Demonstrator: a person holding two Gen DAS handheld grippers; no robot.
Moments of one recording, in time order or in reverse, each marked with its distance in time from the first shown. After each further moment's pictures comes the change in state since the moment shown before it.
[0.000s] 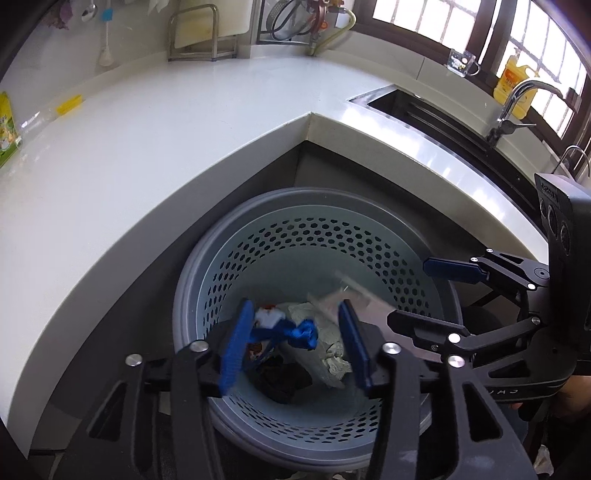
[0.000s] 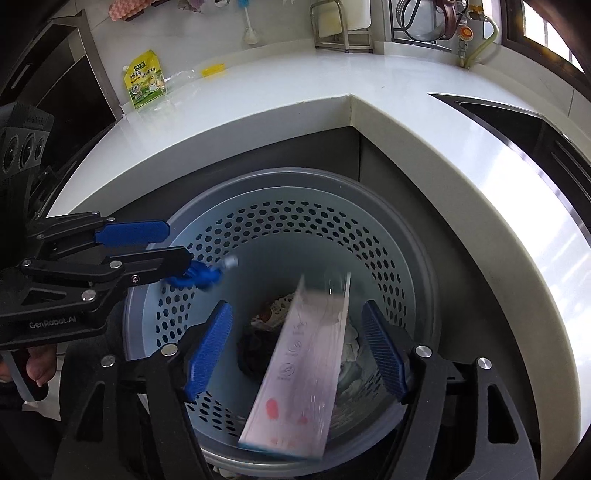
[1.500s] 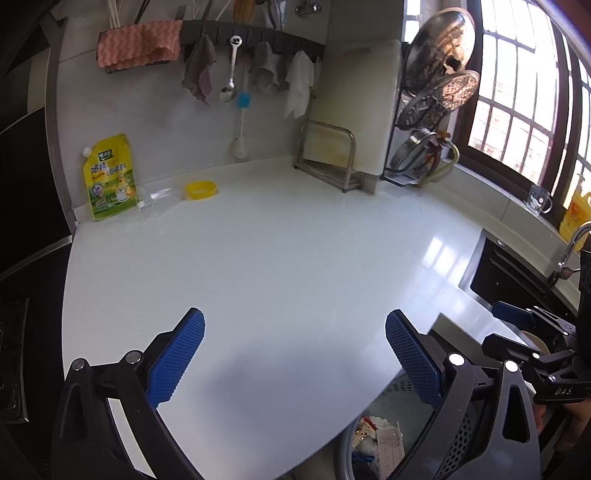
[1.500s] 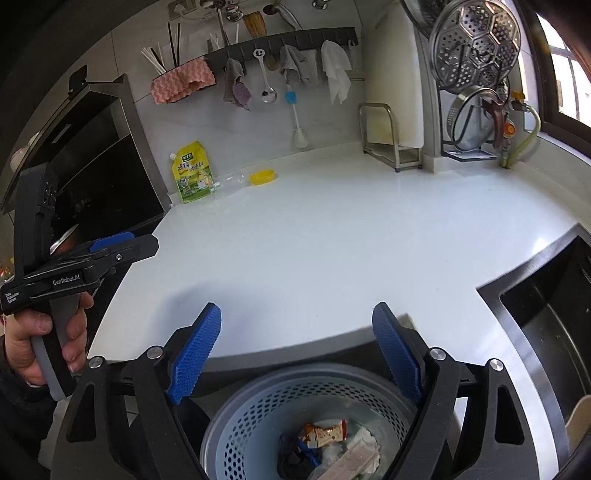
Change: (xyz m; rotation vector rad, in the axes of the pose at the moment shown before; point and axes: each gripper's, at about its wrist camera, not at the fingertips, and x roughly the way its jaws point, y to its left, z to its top) left arm -0.125 0.131 0.091 -0.231 -0.350 0.277; right arm -0.051 0.026 0.152 -0.075 -0.296 0.183
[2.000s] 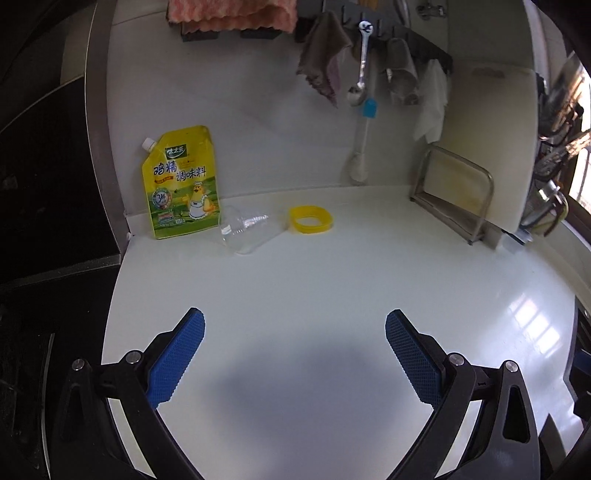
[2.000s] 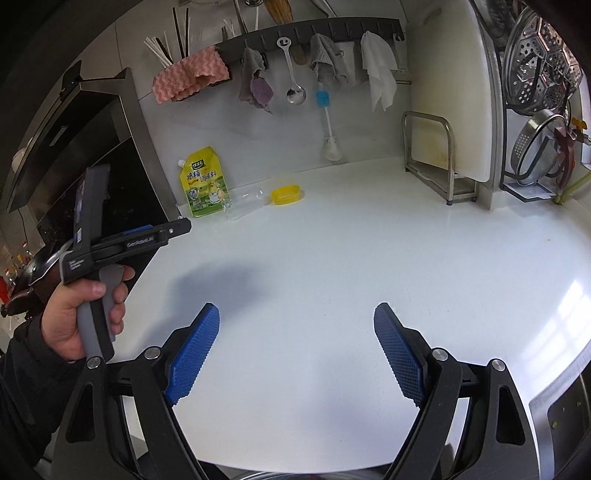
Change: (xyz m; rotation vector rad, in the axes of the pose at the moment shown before) left arm 0.112 0.129 0.074 -0.153 -0.022 0.263; right arm 0.100 0.003 0.085 -0.062 0.013 0.085
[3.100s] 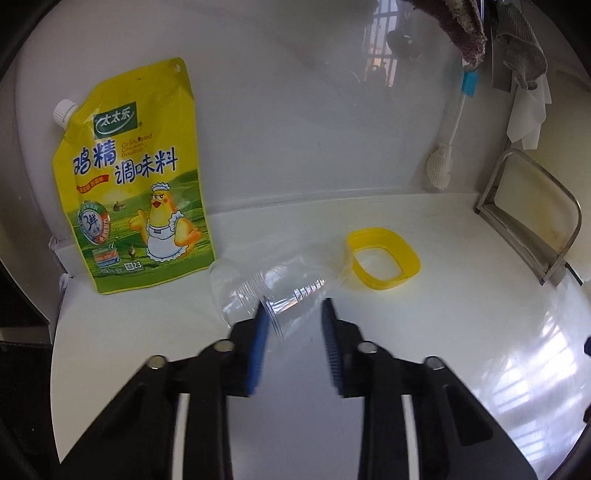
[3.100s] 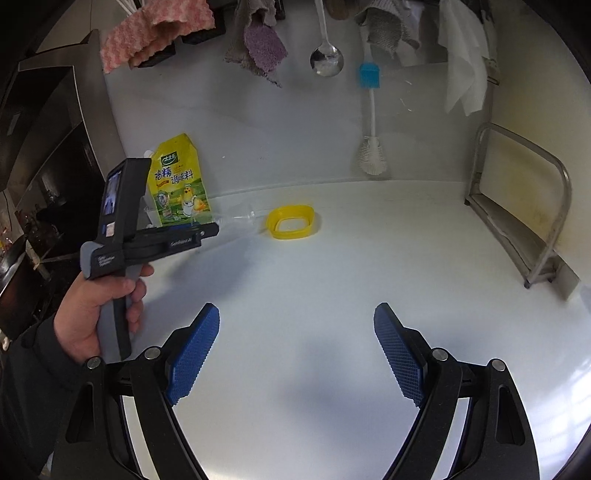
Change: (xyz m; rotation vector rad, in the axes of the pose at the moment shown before) left arm 0.183 0.059 0.074 -0.024 0.117 -0.027; right arm 0.198 0.007 0.125 -0.118 0.094 0.020
